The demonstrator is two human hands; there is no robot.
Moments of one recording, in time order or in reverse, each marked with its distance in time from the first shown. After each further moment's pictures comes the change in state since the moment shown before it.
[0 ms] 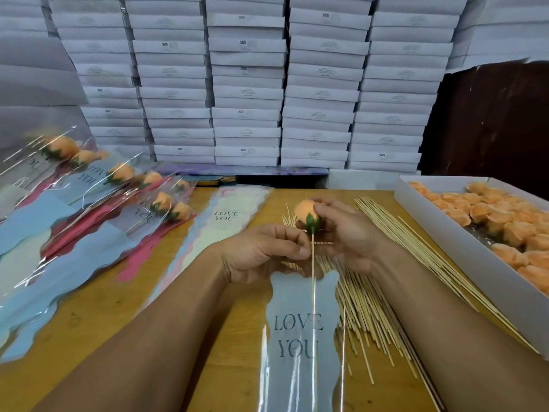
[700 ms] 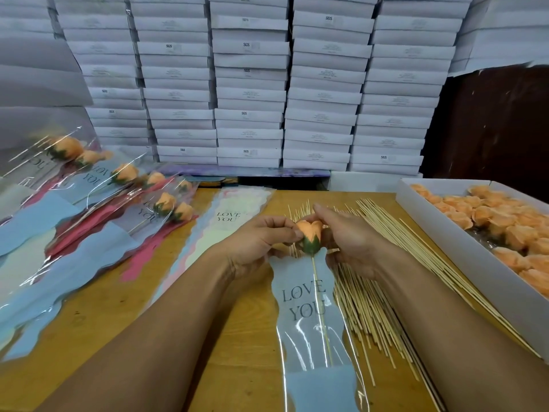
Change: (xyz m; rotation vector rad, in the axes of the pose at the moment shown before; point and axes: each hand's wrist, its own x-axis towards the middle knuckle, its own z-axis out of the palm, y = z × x) left_hand 0.006 -0.002 -0.007 0.014 0.382 0.033; right_hand -0.011 -0.007 0.009 -0.317 0.051 0.043
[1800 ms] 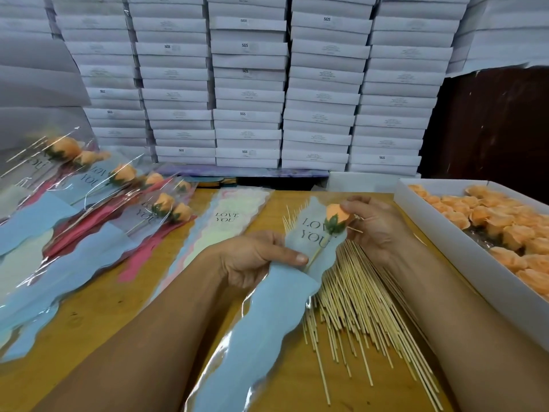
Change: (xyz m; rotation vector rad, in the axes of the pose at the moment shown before) left_hand -0.013 0.005 -0.005 -0.194 -0.414 -0.345; right_hand 0.023 0.013 -0.041 0.450 0.233 -0.097
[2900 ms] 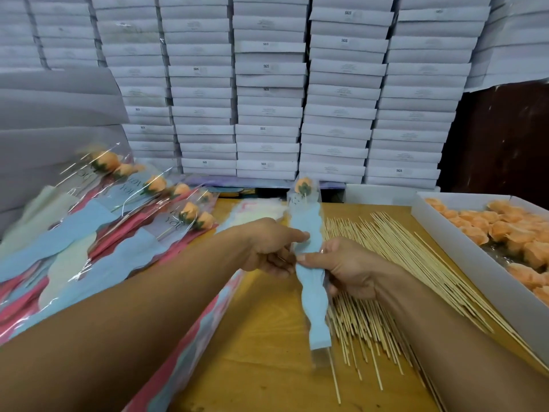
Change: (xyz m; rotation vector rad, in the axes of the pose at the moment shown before) left_hand -0.005 0.035 0.012 0.334 0.678 -0.125; right_hand -0.048 0.011 0.046 -0.477 -0.562 0.231
